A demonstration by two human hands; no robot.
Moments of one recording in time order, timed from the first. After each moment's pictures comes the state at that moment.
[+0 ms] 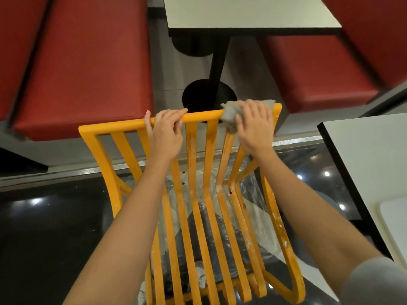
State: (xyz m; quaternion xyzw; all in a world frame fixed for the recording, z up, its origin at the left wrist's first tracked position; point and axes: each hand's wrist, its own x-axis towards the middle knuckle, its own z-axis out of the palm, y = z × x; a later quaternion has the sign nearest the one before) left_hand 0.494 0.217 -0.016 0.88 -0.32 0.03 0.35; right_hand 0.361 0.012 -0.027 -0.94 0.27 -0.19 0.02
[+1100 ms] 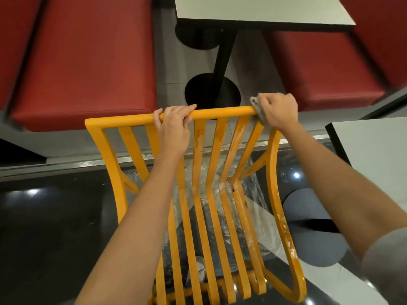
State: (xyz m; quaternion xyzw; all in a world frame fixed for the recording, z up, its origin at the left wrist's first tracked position) left_hand 0.499 0.212 -0.017 0.88 -0.31 0.00 0.37; right_hand 0.376 -0.045 0.008 -0.96 0.27 -0.09 0.03
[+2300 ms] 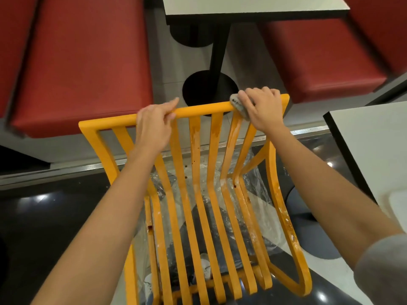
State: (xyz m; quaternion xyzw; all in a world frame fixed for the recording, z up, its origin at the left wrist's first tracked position) left_hand 0.512 0.238 0.008 0.89 -0.33 -0.02 0.31; right_hand 0.375 -0.020 -0.009 -0.96 0.23 -0.14 0.04
